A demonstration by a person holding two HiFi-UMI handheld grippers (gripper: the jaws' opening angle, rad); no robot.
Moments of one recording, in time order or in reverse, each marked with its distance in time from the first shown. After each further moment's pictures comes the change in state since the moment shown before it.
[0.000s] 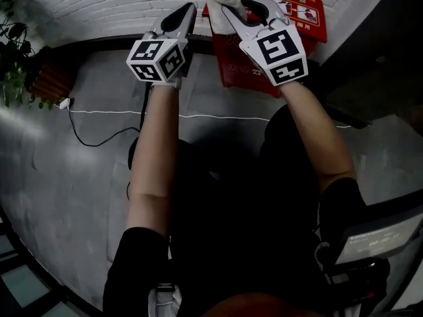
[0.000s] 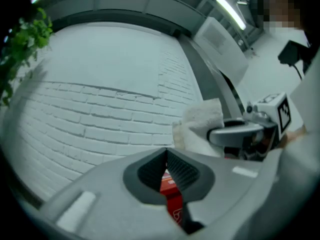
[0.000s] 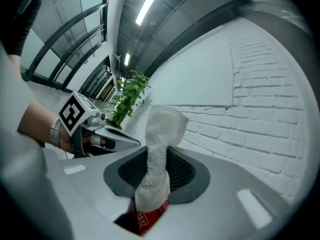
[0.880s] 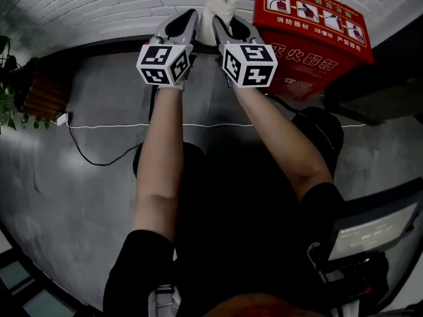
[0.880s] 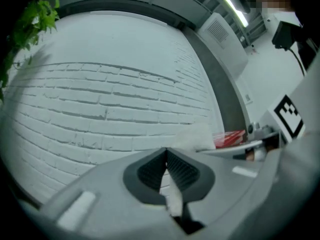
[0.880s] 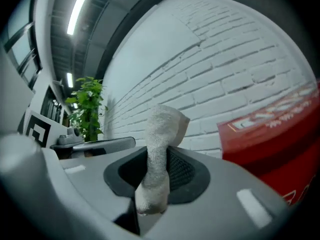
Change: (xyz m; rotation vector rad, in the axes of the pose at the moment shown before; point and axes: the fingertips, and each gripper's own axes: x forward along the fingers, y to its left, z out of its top) left arm -0.007 0.167 -0.093 -0.001 0.087 -0.038; right arm 0.187 0.078 -0.119 0.613 0.047 -0.279
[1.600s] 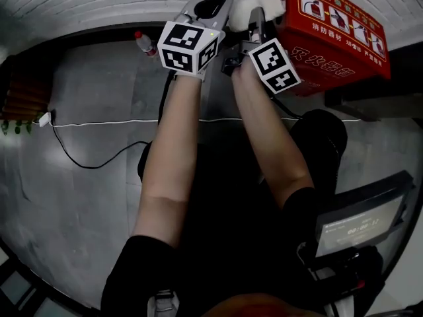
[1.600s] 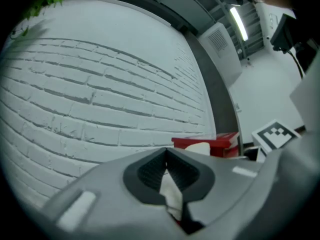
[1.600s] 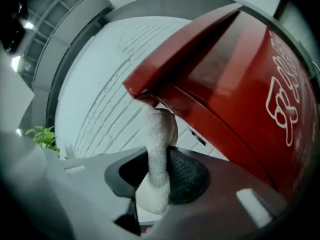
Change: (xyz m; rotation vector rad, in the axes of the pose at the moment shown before) left arm 0.051 0.009 -0.028 -0.070 -0.005 -0.161; right arm 0.022 -0.080 -0.043 0.552 -0.268 -0.348
